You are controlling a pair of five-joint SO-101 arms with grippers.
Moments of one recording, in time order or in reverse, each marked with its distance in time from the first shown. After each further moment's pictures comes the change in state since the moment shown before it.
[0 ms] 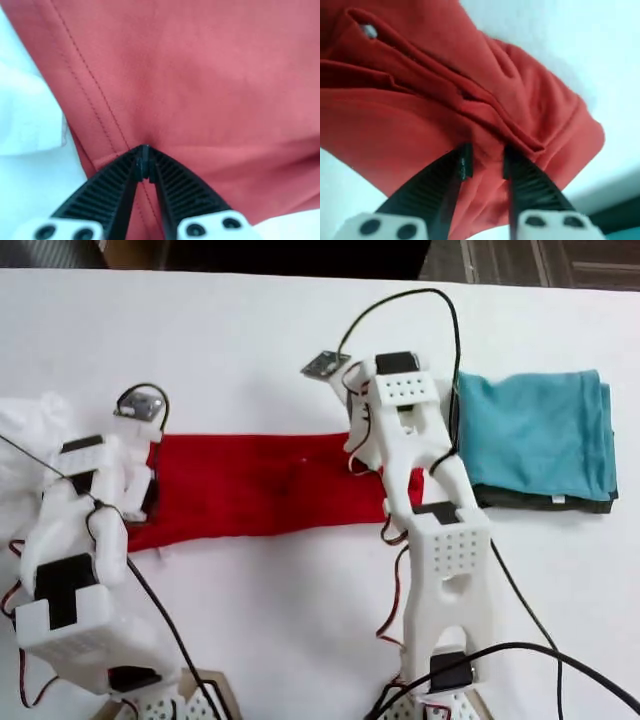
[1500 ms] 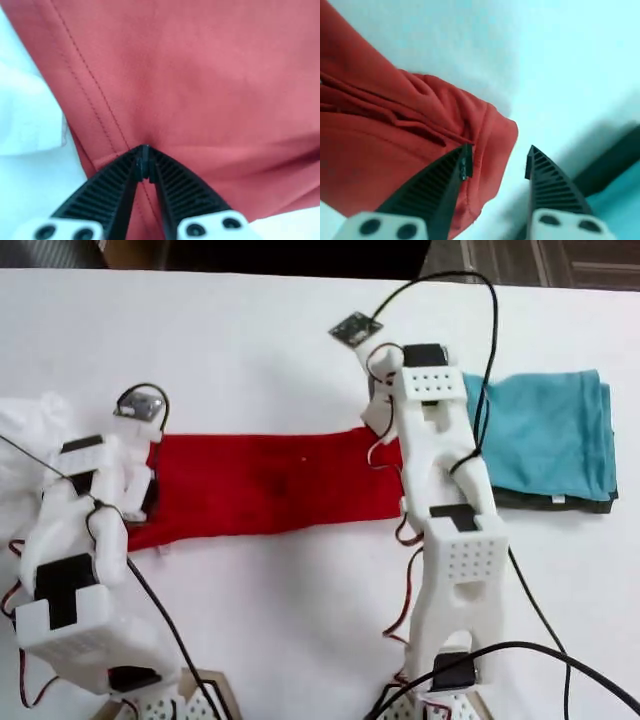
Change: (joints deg) left arm 0.0 0.0 0.0 0.0 0.0; right arm 4.1 -6.2 0.6 -8.4 -5.2
